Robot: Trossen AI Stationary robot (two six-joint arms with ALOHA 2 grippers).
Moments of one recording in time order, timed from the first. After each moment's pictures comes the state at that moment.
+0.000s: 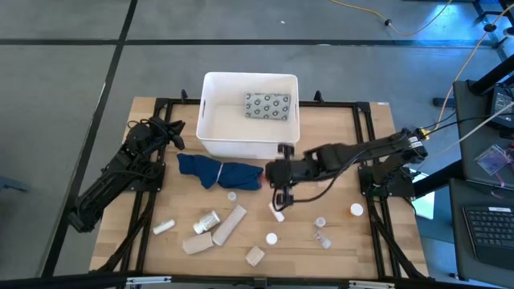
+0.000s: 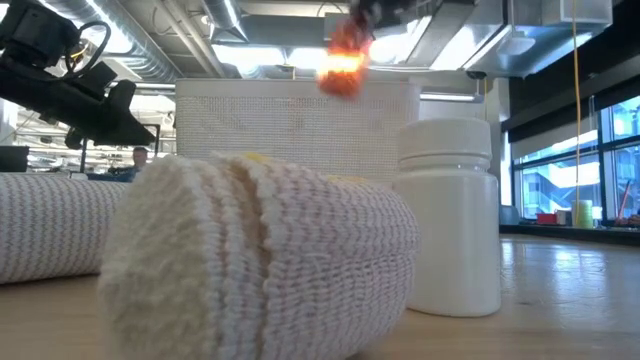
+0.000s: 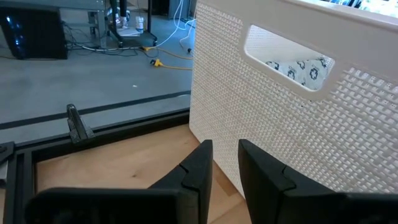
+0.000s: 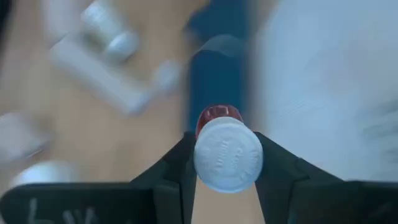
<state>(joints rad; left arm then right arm) 0.92 0.00 0.11 -0.34 -0.02 -0.23 0.25 1.70 1.71 -0.92 0.32 0.12</state>
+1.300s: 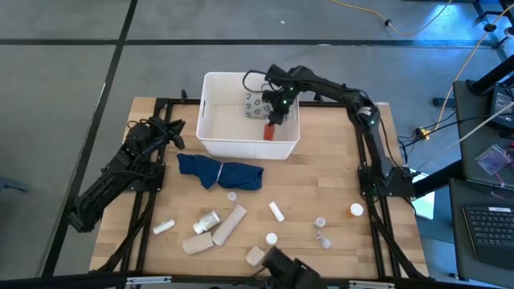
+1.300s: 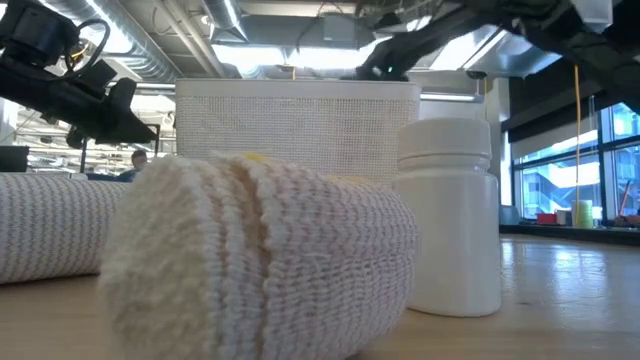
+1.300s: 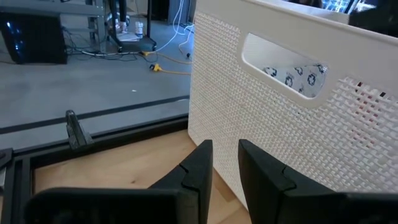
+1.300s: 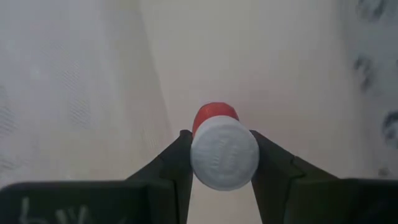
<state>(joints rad) 0.92 0.00 0.11 -0.31 -0.02 -0.23 -0.63 2.20 1.97 -1.17 -0.55 -0.22</state>
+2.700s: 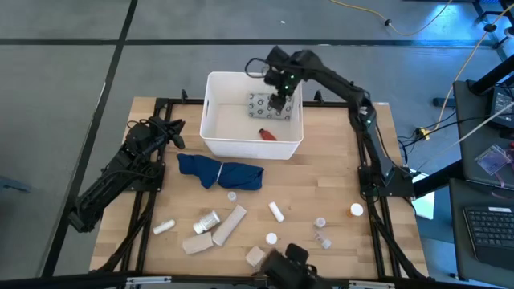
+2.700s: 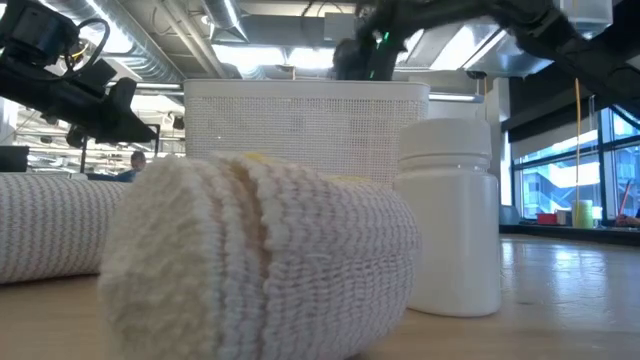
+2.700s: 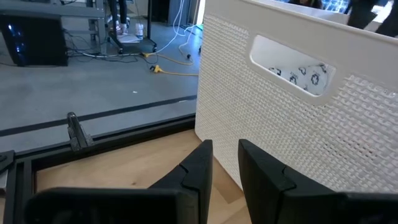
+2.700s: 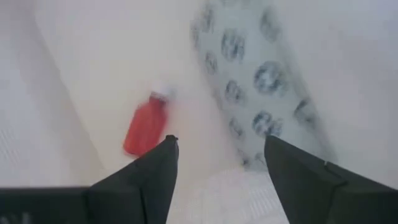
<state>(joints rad) 0.92 0.00 0.11 -0.31 -0.02 -0.22 -0.62 2.19 2.32 -1.36 -0.12 -0.16</state>
